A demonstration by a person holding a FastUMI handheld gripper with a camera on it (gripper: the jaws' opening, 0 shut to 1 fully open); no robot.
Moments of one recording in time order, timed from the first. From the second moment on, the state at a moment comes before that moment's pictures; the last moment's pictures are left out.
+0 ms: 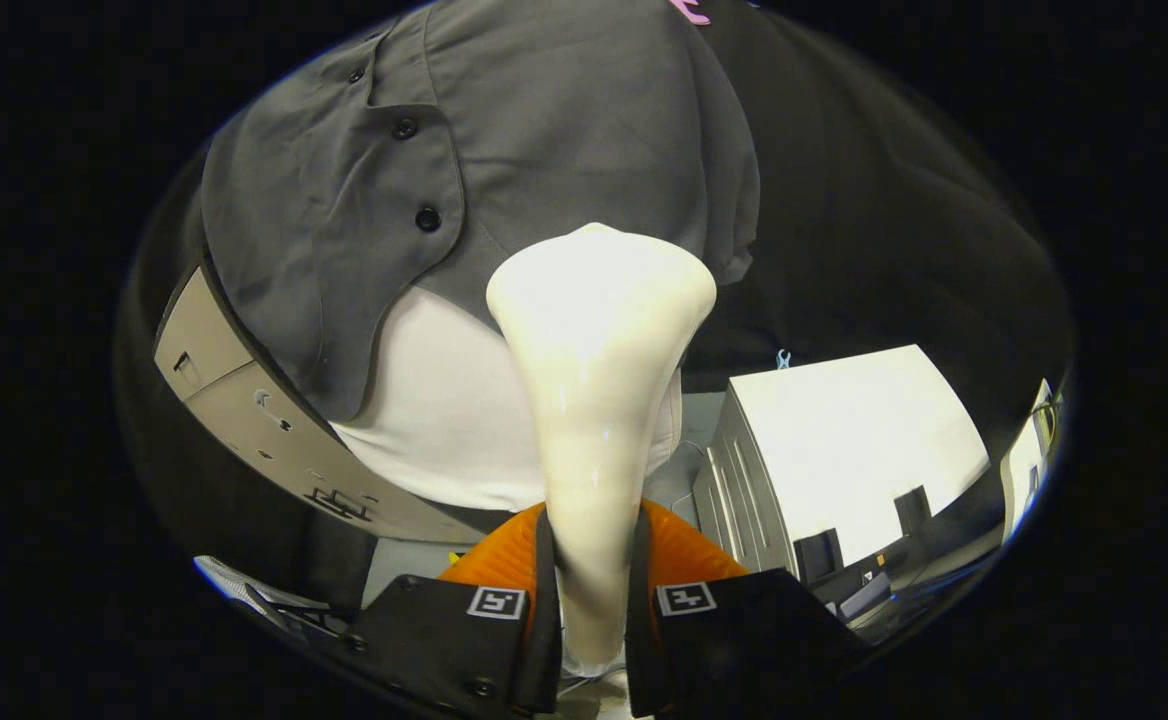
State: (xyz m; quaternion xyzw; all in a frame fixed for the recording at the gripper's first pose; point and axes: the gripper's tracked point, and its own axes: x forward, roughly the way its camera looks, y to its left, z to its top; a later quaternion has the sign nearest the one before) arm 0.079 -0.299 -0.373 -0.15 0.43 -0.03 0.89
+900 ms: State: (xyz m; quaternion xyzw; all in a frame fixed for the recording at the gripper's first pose) arm 0.011 -0.112 -0.202 -0.14 0.26 -0.03 0.95
